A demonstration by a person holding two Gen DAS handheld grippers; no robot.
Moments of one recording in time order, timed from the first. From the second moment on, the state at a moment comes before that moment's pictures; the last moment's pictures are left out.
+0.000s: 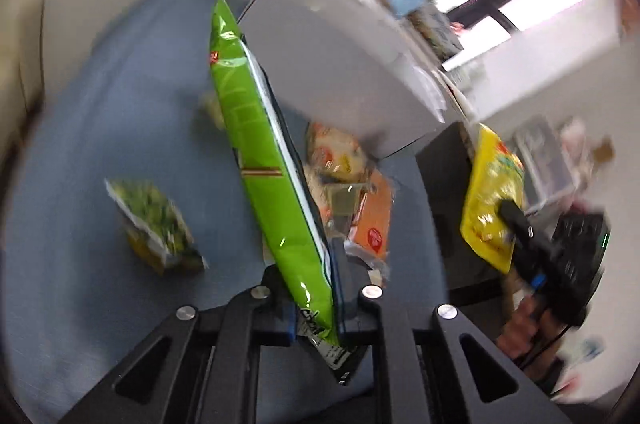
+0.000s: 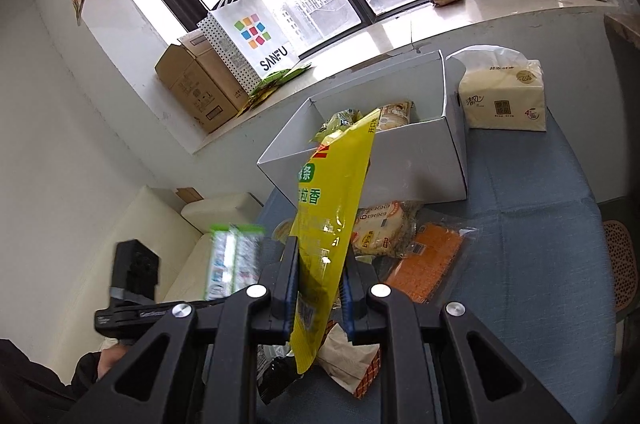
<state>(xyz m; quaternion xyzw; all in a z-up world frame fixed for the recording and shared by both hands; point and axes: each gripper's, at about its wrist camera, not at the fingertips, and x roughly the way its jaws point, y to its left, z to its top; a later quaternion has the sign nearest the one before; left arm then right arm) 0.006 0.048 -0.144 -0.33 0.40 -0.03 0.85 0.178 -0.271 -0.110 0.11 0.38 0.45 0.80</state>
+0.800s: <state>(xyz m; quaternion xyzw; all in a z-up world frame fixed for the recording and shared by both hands) 0.218 0.081 -0.020 -0.06 0.39 -0.03 0.92 0.307 -0.174 -0.023 -0.05 0.34 0.35 0.87</state>
